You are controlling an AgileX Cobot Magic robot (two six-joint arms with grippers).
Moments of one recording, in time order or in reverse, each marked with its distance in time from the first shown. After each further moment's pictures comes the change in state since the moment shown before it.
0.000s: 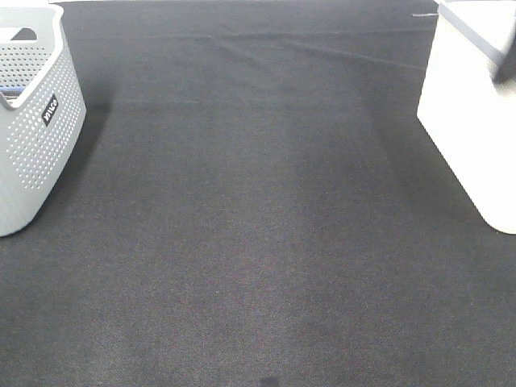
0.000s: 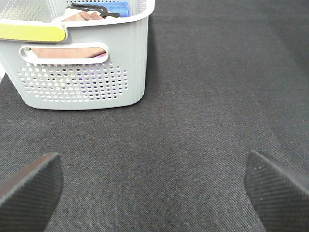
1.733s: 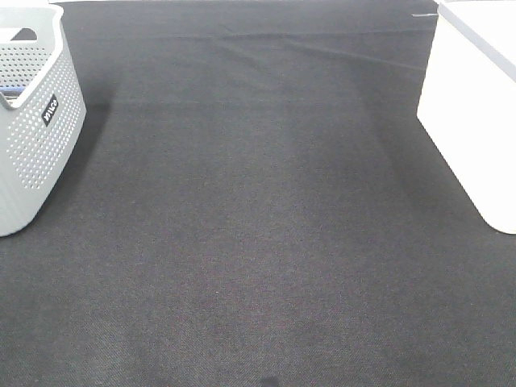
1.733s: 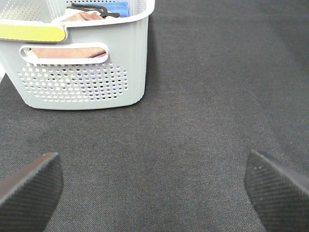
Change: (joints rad) left arm 0.000 0.000 0.000 0.000 0.000 0.000; right arm -0.018 -1.036 0.715 -0.049 -0.152 -0.012
